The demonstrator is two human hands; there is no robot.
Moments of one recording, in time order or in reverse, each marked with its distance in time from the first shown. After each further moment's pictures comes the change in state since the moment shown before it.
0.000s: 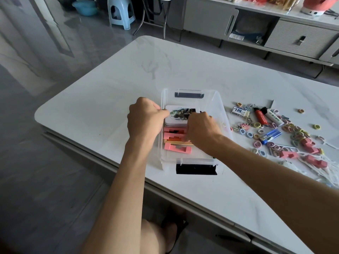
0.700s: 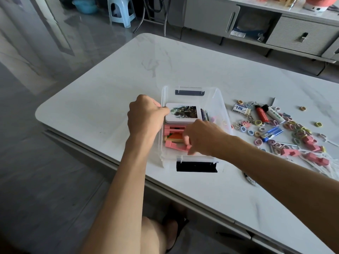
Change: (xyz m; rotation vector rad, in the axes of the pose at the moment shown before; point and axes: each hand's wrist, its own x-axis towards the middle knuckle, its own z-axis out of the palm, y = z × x) left_hand -0.002 0.001 0.002 -0.006 0.020 -0.011; right_hand -0.016 0.014 -0.003 -0.211 -0.190 -0.347
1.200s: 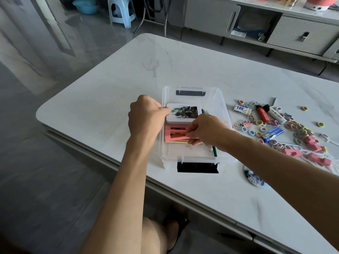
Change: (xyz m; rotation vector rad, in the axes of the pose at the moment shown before) left_hand -0.001 0.002 0.000 -0.005 0.002 0.013; right_hand 0.008 0.008 -0.005 0.741 0.036 0.359
